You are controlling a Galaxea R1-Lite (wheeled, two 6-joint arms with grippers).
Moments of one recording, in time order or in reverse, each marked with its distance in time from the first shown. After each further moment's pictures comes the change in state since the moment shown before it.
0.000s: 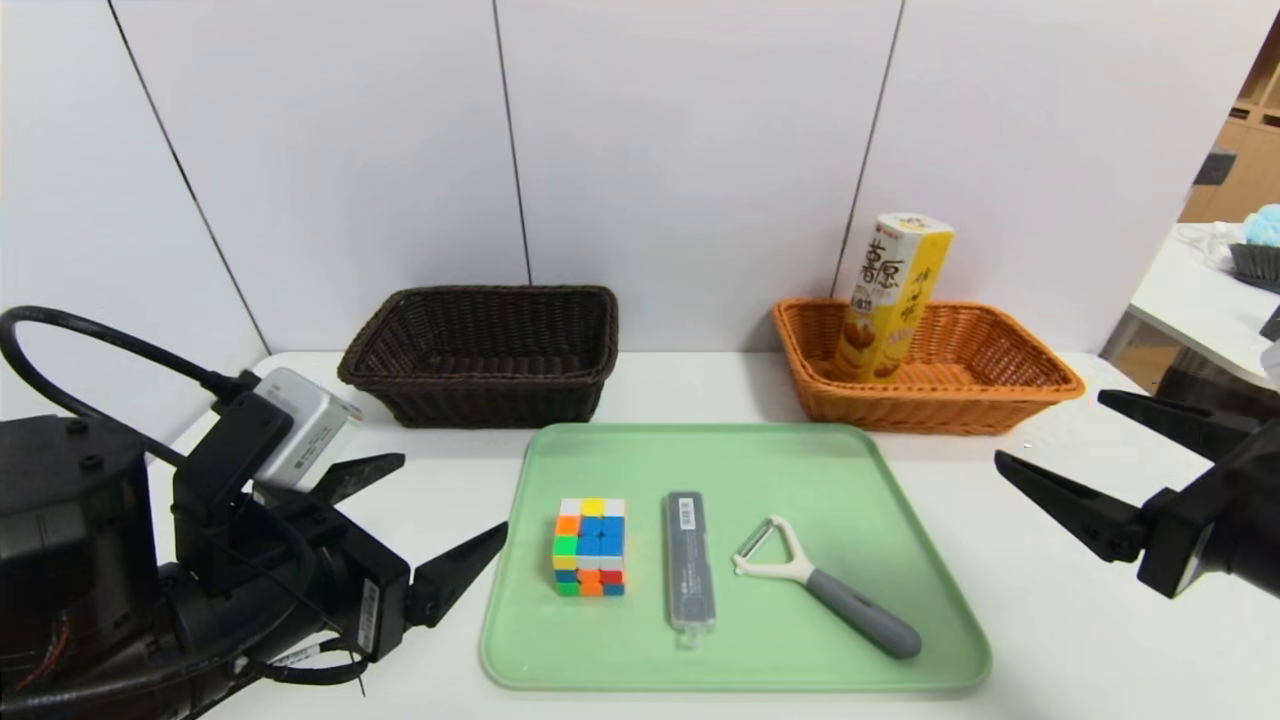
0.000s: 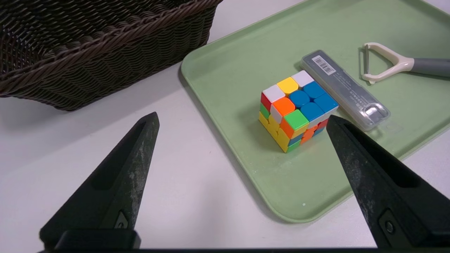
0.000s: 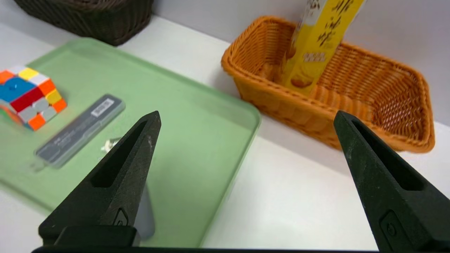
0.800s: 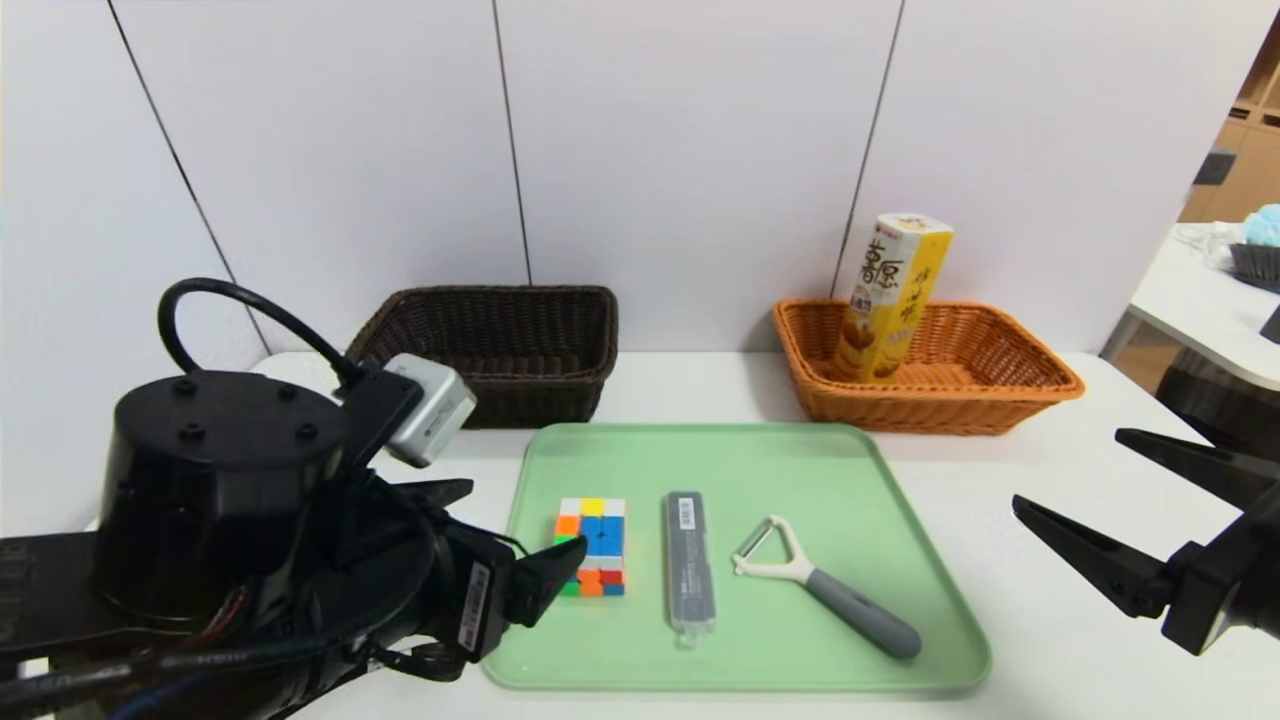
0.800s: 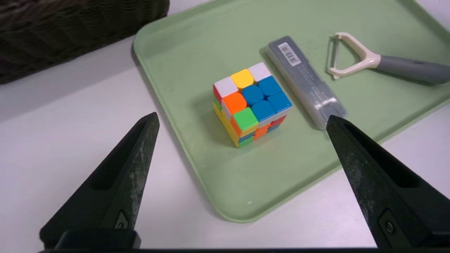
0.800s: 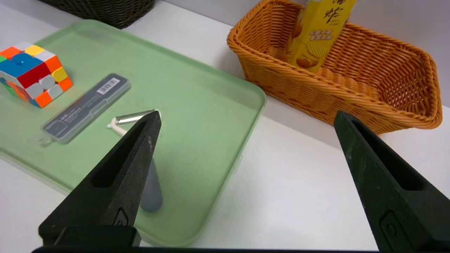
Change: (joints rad) left arm -0.190 0.120 -0.250 0.307 0.135 -0.238; right arm 0.005 -0.065 0.079 0.006 0.000 0.000
